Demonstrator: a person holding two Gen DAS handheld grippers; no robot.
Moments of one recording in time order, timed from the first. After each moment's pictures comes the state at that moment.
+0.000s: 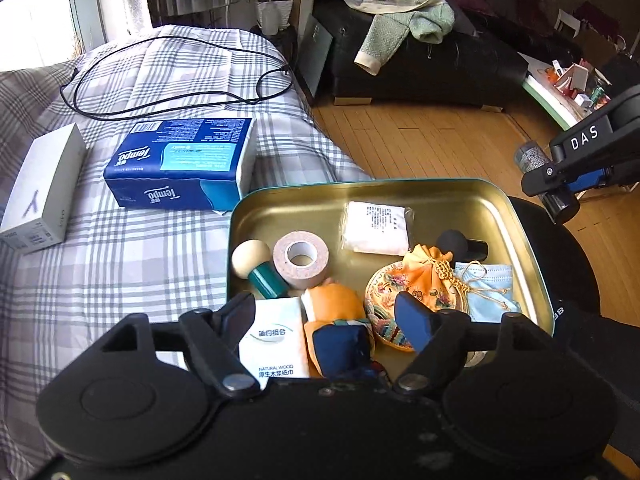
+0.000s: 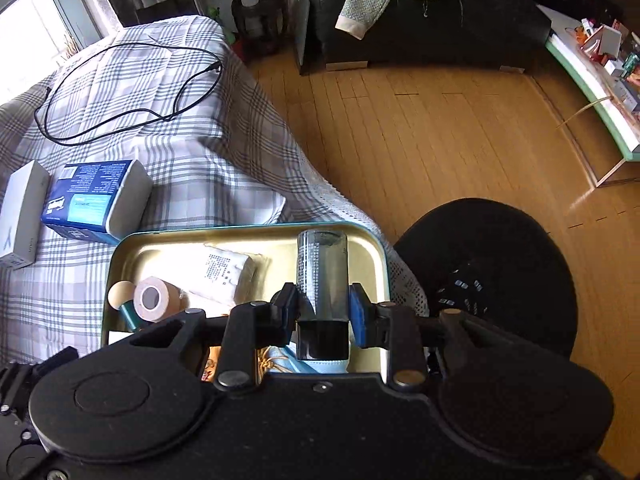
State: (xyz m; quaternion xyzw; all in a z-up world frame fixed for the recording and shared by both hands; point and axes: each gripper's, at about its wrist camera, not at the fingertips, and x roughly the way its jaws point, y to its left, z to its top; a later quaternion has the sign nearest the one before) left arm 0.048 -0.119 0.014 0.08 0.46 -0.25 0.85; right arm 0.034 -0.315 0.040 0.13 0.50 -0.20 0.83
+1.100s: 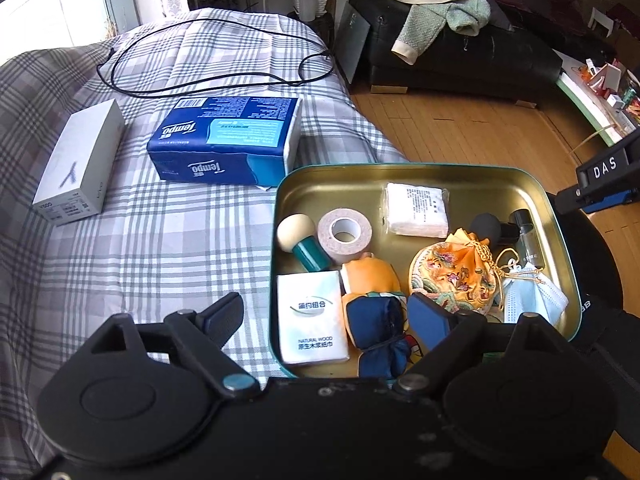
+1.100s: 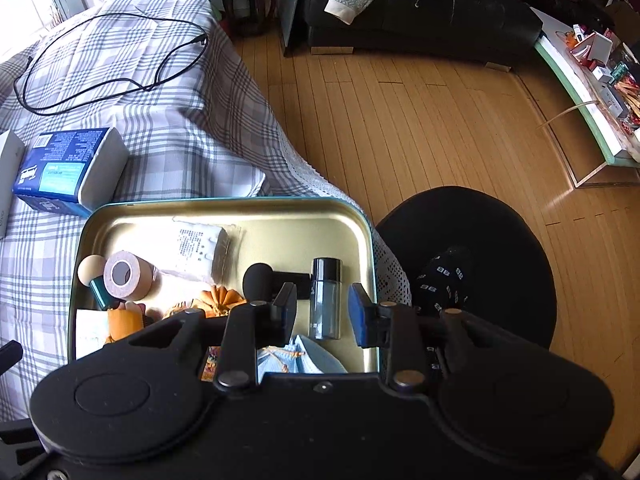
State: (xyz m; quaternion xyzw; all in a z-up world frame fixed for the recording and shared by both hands) left arm 0.041 -0.100 0.015 0.08 0.48 -0.20 0.85; right arm 0.036 -0.301 0.026 0.11 0.53 -0.22 0.81
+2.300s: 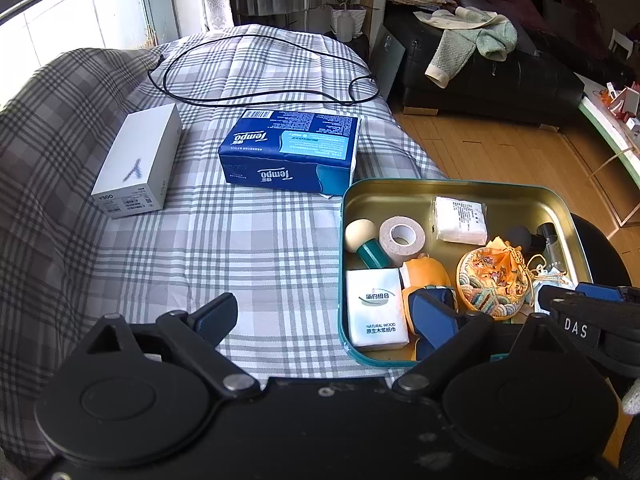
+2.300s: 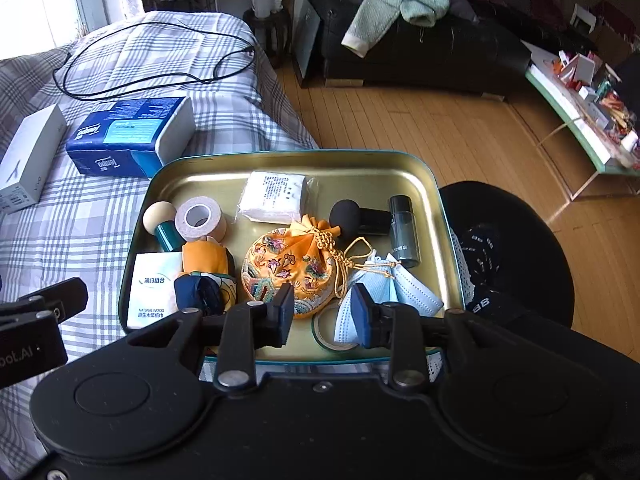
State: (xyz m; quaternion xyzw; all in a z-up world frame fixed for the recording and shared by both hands) left arm 0.024 -0.048 0.040 0.08 0.45 -0.16 0.87; right arm -0.022 -0.188 0.009 0.08 0.45 -0.24 0.85
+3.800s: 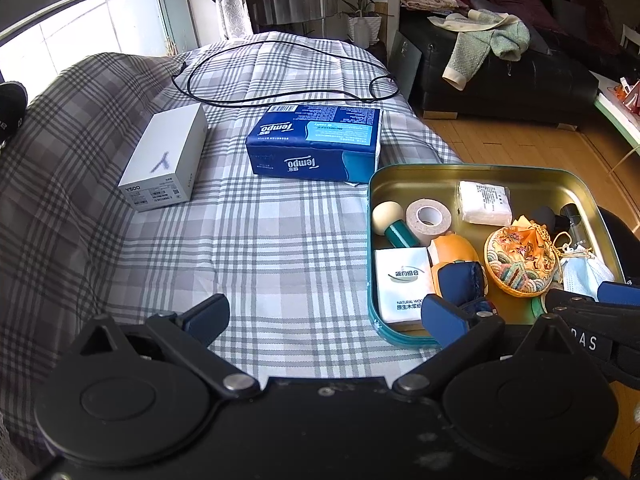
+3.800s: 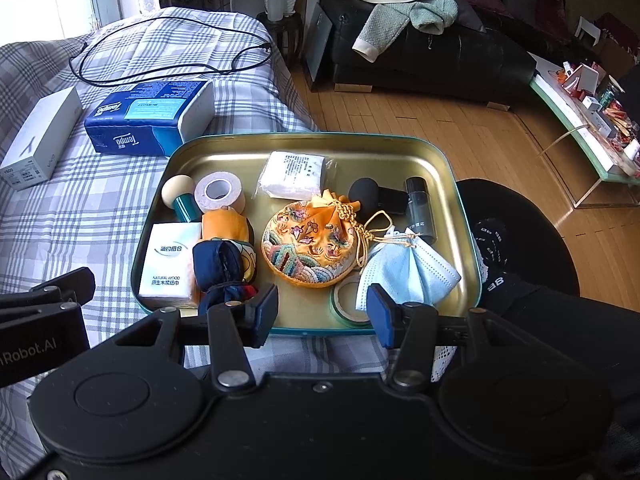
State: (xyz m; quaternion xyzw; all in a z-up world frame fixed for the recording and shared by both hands) left arm -0.001 -0.035 0.024 0.10 0.43 -0.13 0.89; right arm -0.036 -0.166 -0.006 0.07 0.45 -0.23 0.86
